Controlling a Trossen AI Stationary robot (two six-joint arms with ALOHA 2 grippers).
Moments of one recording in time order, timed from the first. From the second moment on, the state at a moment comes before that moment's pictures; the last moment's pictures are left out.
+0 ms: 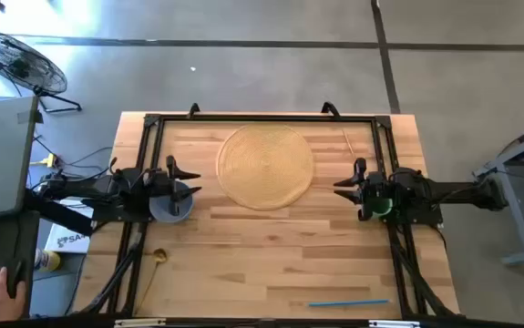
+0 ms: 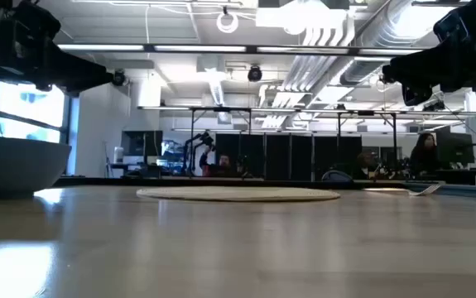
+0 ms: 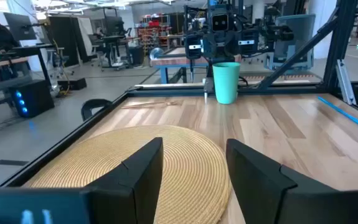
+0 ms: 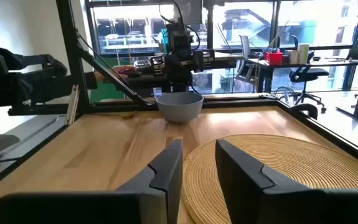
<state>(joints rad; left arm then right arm) -0.08 0.02 0.04 0.00 -0.25 0.07 -0.04 0.13 0.01 0.16 -0.03 0.04</state>
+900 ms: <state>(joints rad) -0.08 0.02 0.04 0.00 -0.26 0.07 -0.04 0.13 0.01 0.16 -0.03 0.04</state>
